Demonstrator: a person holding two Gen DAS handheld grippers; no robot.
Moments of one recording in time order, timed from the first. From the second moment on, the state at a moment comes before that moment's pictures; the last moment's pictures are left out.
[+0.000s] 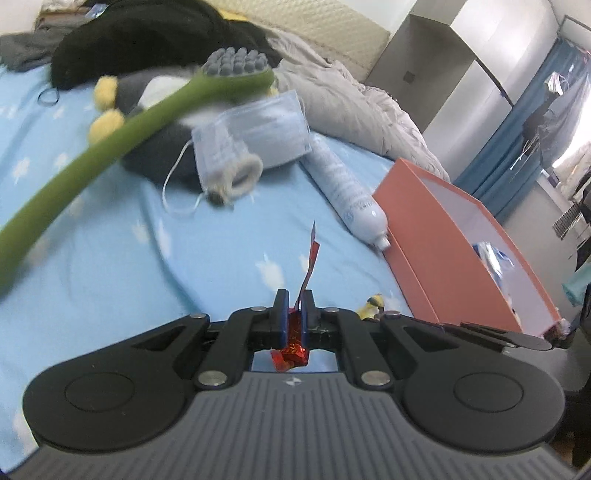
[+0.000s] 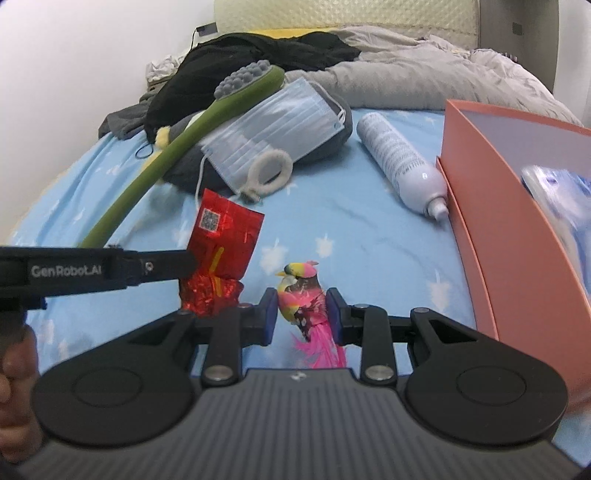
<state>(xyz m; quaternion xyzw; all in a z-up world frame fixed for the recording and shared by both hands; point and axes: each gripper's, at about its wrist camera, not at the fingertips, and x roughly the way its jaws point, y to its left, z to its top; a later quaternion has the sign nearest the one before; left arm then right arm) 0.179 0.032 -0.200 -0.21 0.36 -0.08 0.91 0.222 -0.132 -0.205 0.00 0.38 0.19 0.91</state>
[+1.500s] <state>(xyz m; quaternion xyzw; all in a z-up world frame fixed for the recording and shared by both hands) 0.156 -0.021 -0.231 0.00 0.44 -0.02 0.90 0.192 -0.158 -0.245 0.02 0.38 0.20 0.90</state>
